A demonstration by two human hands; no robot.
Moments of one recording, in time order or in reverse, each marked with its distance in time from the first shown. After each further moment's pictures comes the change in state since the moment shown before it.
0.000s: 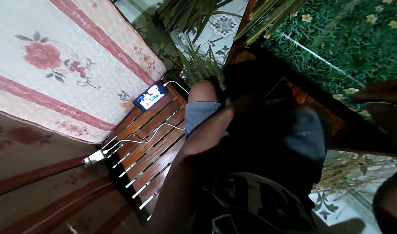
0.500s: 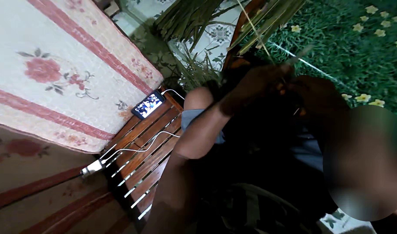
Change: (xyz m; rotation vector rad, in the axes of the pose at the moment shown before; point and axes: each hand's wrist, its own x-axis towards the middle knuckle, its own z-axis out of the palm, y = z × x) left_hand 0.002 0.081 -0.068 -0.685 0.243 0.202; right_hand 0.069 0.024 0.073 0.221 -0.189 0.556
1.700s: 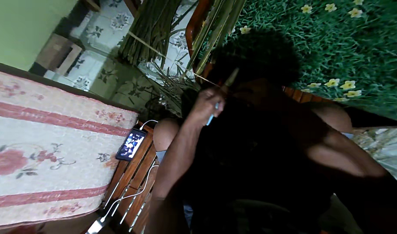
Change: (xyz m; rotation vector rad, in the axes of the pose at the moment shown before) left_hand 0.034 -0.020 -0.020 -0.066 0.078 -0.210; right_hand 0.062 0.023 -0.004 0.208 -0.070 -0.142
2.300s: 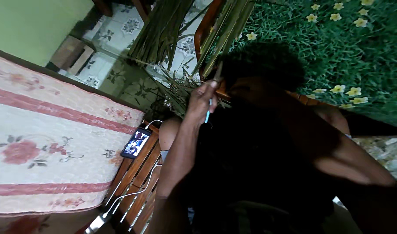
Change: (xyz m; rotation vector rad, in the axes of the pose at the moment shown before) left_hand -0.009 0.011 -0.016 -0.069 0.118 0.139; right_hand 0.025 -0.007 0.000 -0.142 -0.049 -0.157
